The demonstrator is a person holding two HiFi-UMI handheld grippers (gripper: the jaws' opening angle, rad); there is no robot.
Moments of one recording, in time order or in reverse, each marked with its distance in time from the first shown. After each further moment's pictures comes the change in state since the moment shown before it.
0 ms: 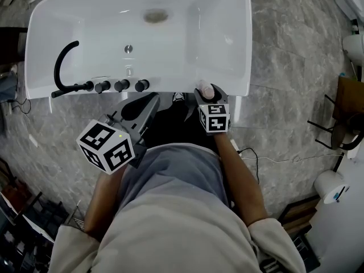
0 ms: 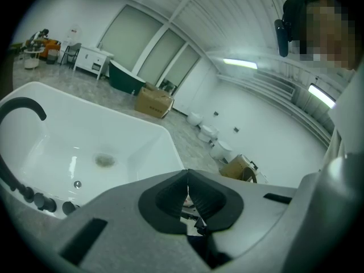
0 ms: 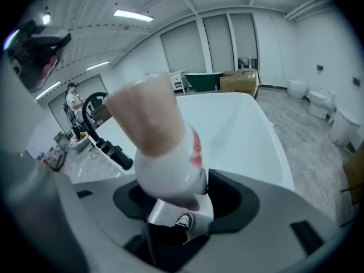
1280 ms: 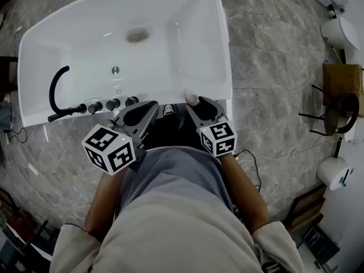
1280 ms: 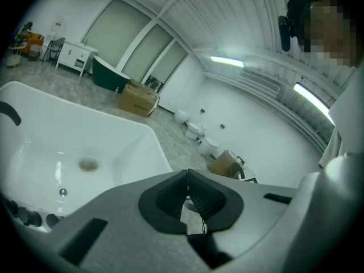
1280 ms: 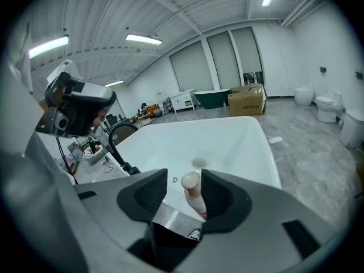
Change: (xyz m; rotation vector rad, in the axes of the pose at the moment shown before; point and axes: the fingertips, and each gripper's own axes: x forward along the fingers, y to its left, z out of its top) left arm 0.017 -0.032 0.007 0.062 0.028 -0.133; right arm -0.107 0.028 0.068 -0.005 -0.169 0.128
